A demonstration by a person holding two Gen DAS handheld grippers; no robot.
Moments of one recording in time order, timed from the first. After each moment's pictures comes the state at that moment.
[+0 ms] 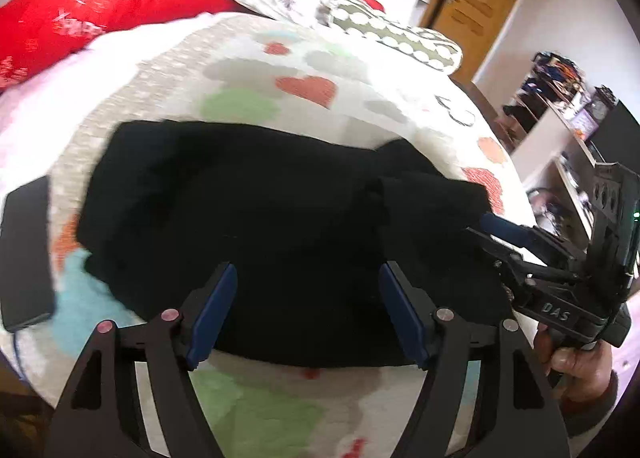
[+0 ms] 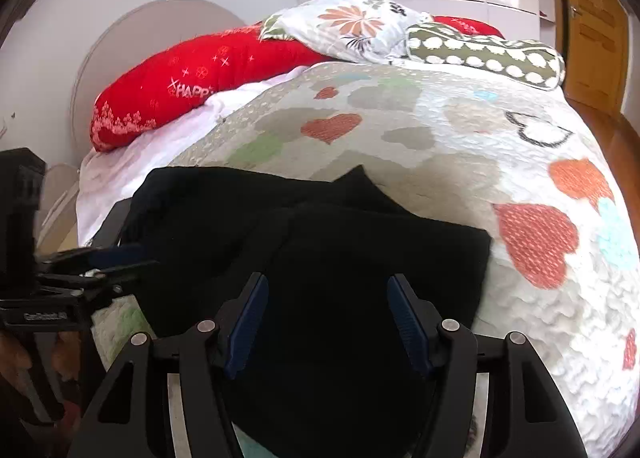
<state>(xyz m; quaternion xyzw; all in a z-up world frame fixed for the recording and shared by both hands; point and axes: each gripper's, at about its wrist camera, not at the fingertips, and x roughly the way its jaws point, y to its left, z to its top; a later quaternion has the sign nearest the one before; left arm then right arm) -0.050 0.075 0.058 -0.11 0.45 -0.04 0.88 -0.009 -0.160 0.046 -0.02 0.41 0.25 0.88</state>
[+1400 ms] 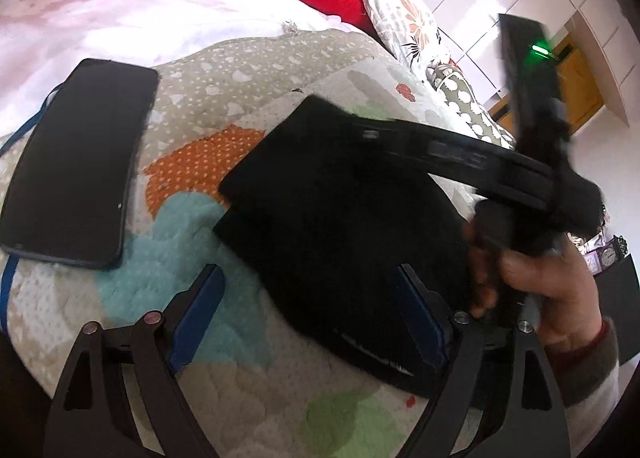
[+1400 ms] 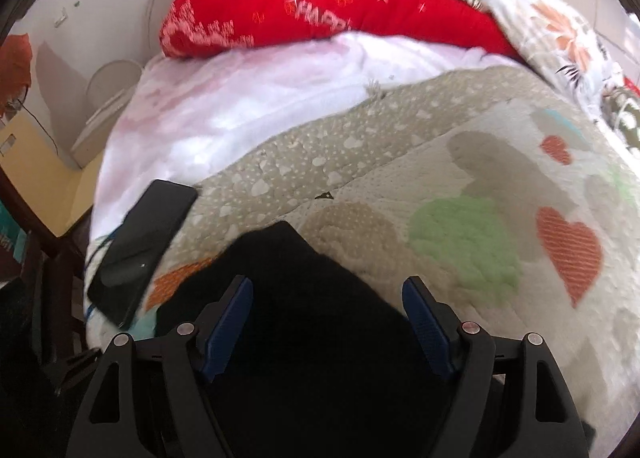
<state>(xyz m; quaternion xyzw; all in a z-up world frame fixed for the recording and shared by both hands) -0.073 0.181 0.008 -0.31 0.40 0.06 0.86 0.091 0.101 0.016 -0.17 0.45 0.42 0.77</state>
